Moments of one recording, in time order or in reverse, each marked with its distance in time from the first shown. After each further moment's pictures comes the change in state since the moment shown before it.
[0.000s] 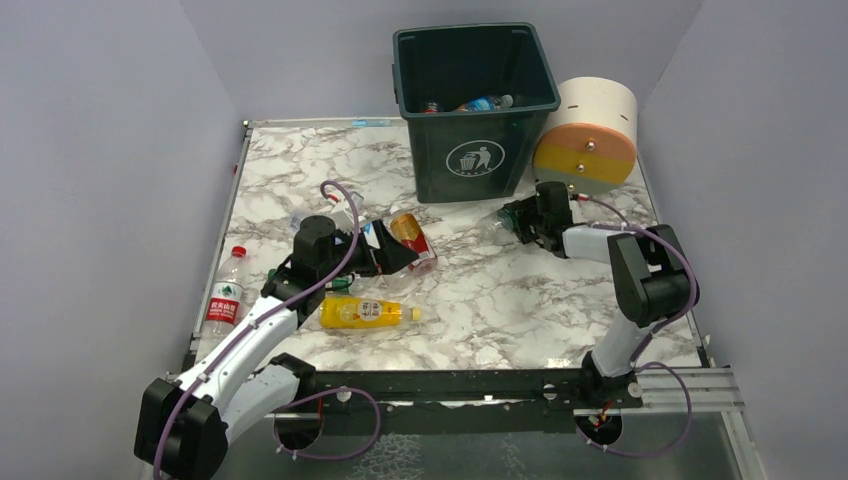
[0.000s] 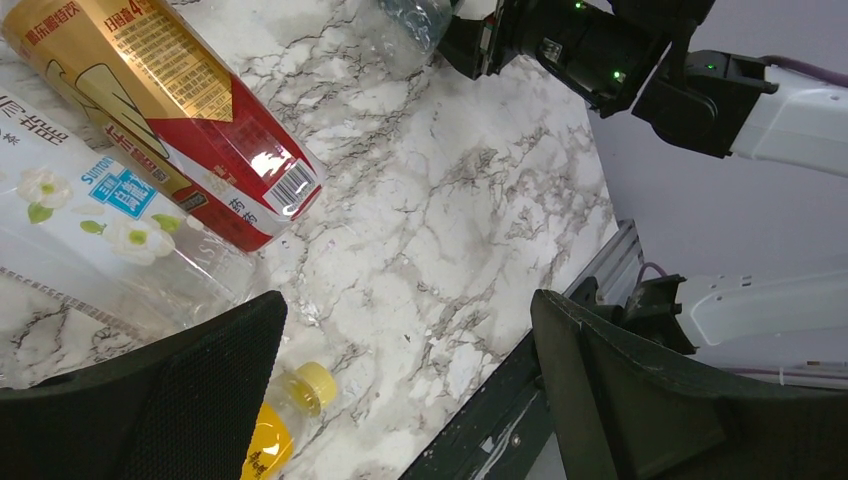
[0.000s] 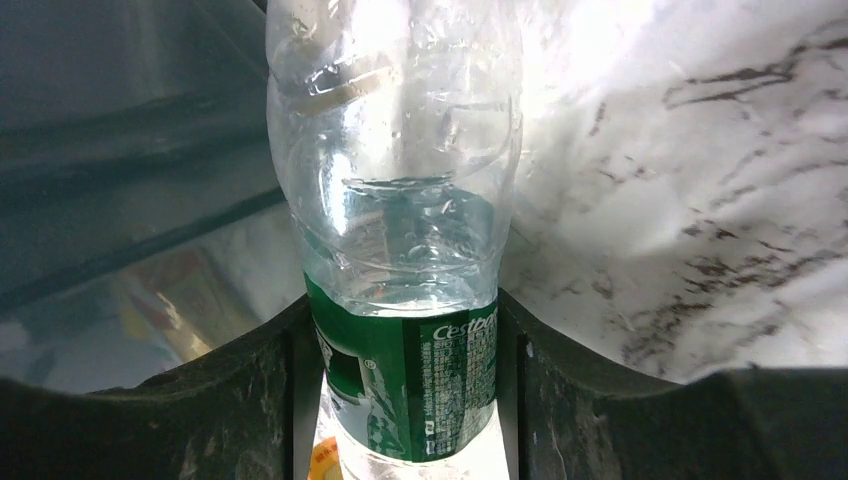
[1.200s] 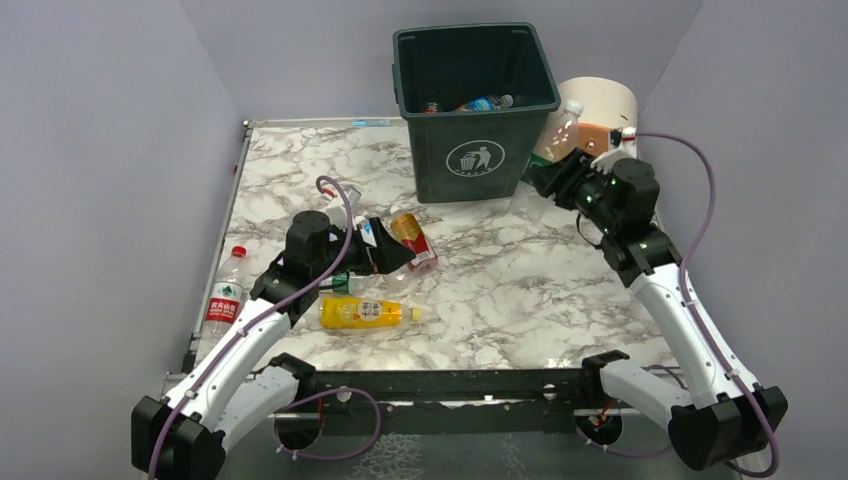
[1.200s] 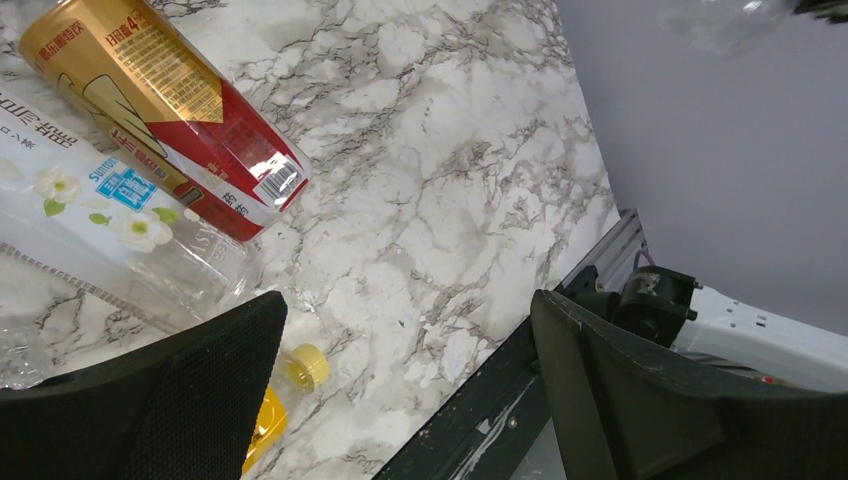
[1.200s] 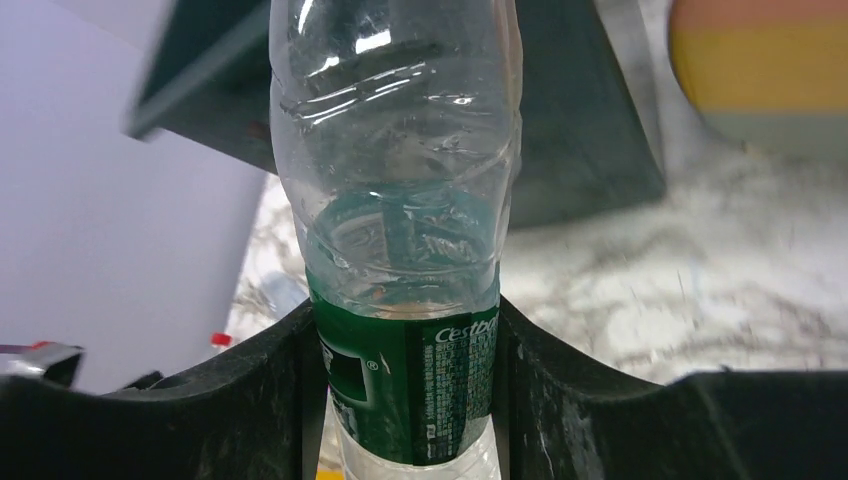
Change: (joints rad) left arm 0.000 -0.060 0.086 -0.164 -0.001 0.048; right arm 0.000 -0.762 0.103 -0.407 -0.209 -0.730
